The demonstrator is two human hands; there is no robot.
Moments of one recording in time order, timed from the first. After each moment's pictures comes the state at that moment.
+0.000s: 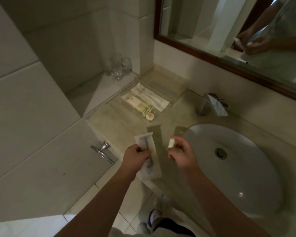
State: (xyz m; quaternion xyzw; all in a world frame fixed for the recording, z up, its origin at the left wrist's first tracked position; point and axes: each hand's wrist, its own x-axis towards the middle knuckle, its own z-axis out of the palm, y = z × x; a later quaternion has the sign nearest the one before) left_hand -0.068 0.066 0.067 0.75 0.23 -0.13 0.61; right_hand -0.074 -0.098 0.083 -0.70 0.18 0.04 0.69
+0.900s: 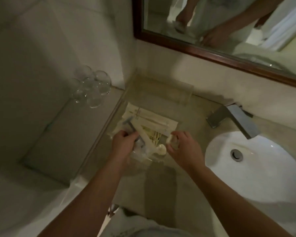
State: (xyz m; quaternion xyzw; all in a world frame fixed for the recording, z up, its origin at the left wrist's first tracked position) left_hand 0.214 0.145 0.043 0.68 0.23 -0.24 0.65; right_hand 0.127 -0.046 0.051 -0.95 0.17 0.01 0.27
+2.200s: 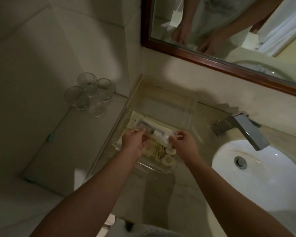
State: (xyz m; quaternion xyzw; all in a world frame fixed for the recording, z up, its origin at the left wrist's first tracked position) left_hand 0.267 0.119 0.040 0.54 0.34 -0.26 0.73; right_hand 0.192 -0.028 0.051 -0.76 0.39 0.05 0.52
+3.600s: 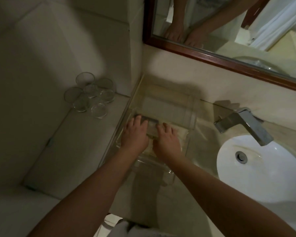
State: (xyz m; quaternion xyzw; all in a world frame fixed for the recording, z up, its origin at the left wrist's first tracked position) left_hand 0.291 0.145 0.025 0.96 -0.23 -0.12 0.11; right_hand 0.223 0.035 0.030 -0.96 0.18 0.09 0.17
